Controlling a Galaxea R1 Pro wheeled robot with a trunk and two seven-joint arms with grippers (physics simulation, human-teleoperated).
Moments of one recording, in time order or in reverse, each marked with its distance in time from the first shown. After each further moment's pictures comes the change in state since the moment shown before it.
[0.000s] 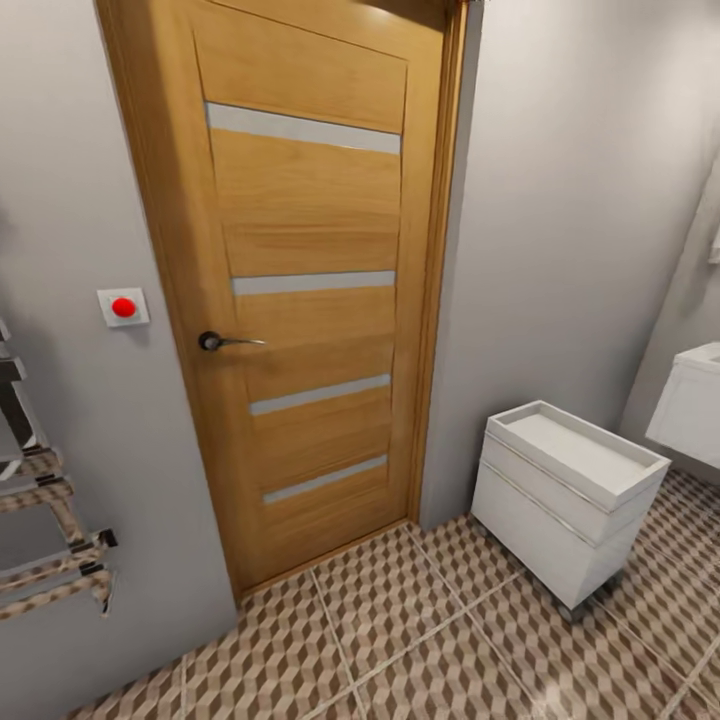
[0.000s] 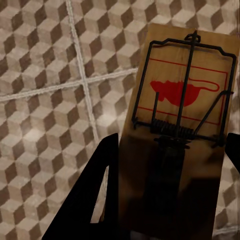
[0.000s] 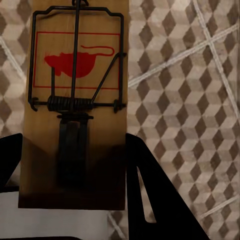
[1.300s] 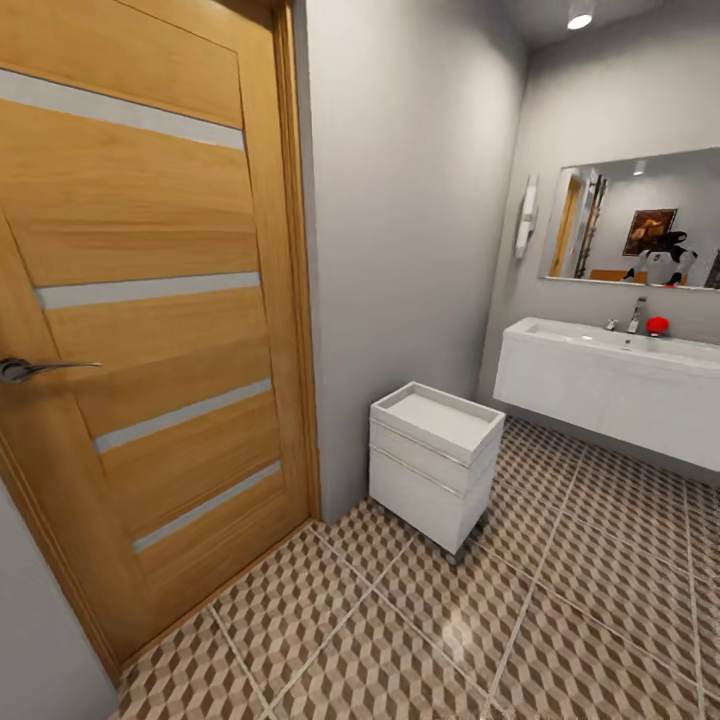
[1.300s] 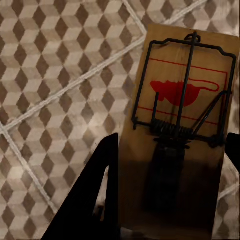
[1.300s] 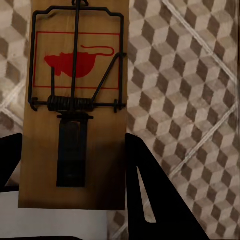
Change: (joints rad) left arm 0.000 -0.021 -0.001 0.003 -0.007 0.001 -0.007; right arm 0.000 -0.001 0.000 0.000 0.000 0.001 0.000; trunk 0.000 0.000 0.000
